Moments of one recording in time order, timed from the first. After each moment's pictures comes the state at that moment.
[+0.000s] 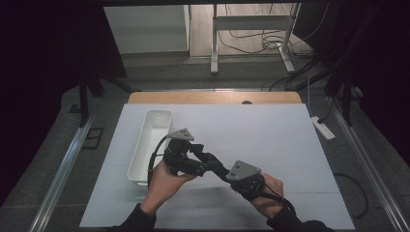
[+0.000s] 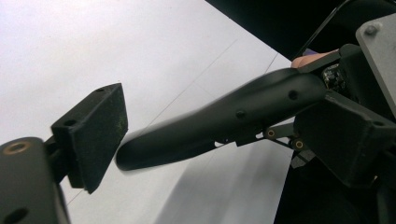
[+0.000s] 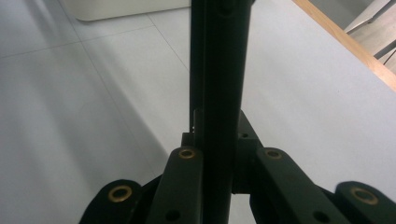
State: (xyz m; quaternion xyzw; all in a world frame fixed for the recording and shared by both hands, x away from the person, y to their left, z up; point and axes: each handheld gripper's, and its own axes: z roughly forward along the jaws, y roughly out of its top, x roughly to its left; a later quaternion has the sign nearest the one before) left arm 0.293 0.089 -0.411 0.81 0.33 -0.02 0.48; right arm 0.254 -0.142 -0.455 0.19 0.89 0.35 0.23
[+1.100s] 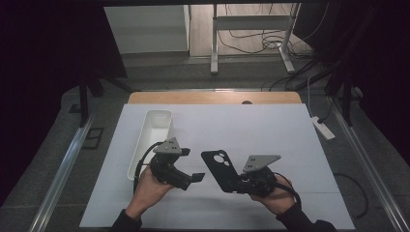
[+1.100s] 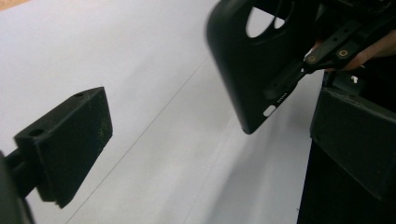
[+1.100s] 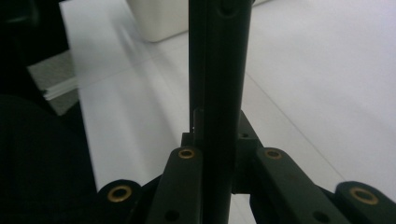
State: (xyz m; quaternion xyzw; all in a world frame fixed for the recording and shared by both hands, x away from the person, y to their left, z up) left arm 0.273 0.120 -0.427 0.84 0.28 0.03 0.47; right arm 0.268 -0.178 -0.450 0.21 0.88 0.42 0.05
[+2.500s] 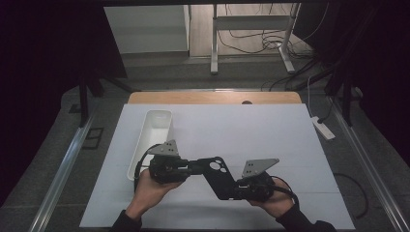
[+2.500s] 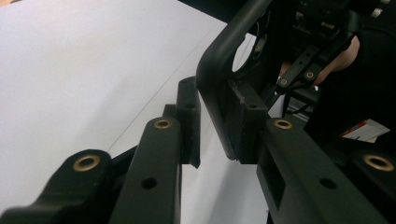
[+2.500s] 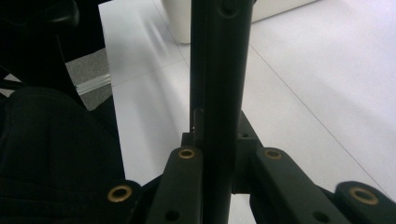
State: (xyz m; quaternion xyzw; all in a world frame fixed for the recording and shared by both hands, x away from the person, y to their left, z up) left arm 0.268 0.122 -0.426 0.82 0.25 -0.02 0.51; right arm 0.261 -0.173 -0.454 0.17 0.88 0.43 0.01
